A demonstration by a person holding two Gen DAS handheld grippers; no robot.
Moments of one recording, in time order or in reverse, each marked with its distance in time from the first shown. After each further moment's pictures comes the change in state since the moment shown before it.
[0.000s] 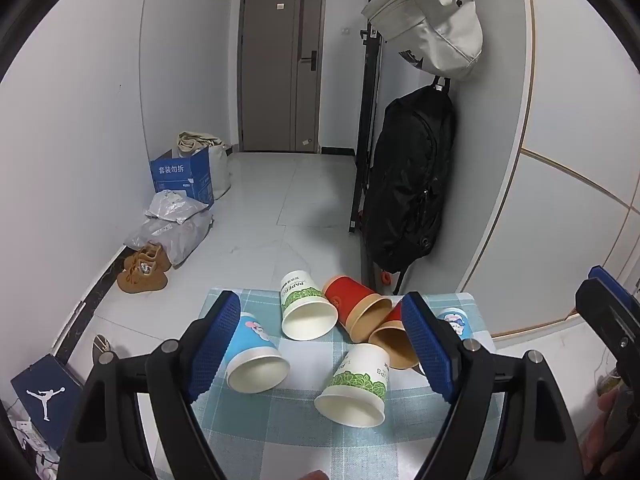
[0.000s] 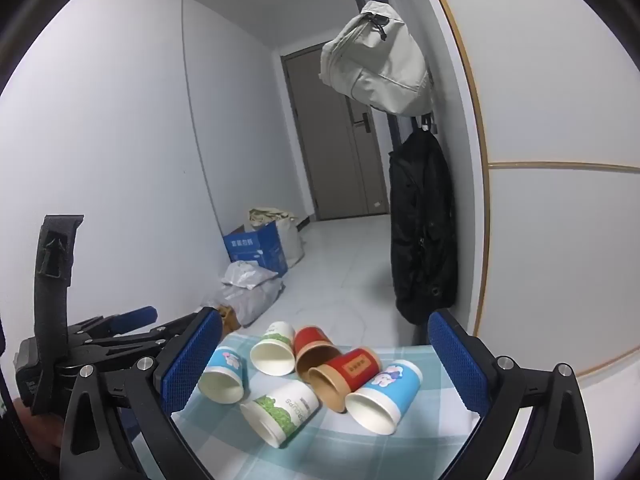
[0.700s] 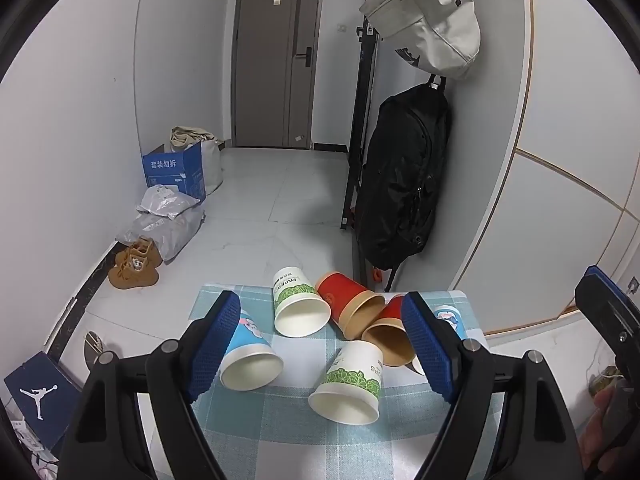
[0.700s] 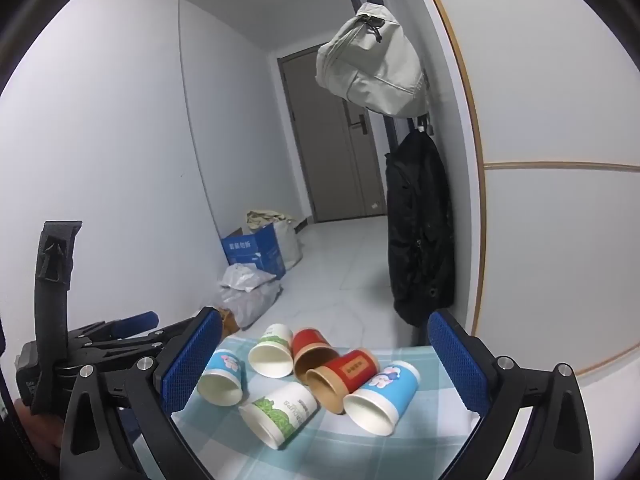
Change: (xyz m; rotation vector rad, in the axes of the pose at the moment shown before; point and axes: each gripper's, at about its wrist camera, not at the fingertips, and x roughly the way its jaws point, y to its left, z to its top) left arm 0.002 0.002 0.001 -0.009 0.021 -0.030; right arm -0.001 -0.002 0.001 0.015 0.005 -0.004
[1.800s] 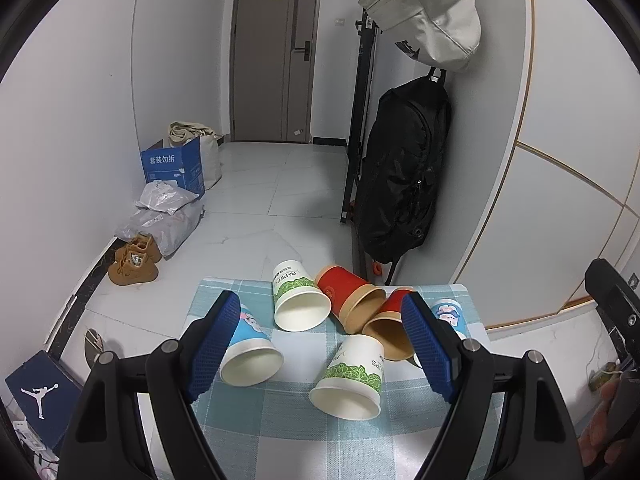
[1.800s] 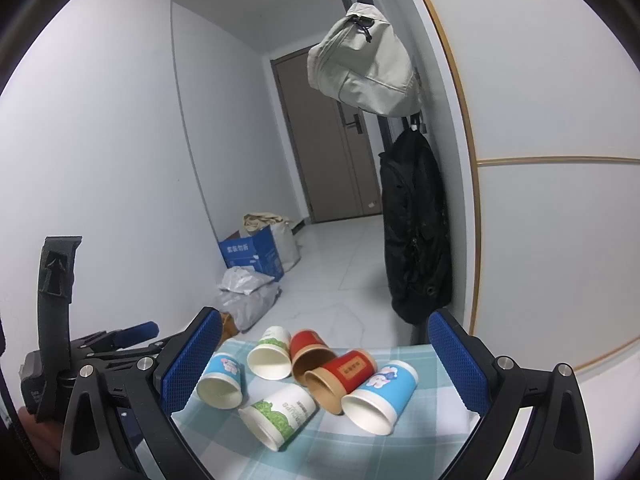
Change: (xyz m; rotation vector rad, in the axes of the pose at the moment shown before) left arm 0.004 0.004 -0.003 0.001 0.023 -0.008; right arm -0.002 -0.001 0.001 0.016 -0.003 -0.010
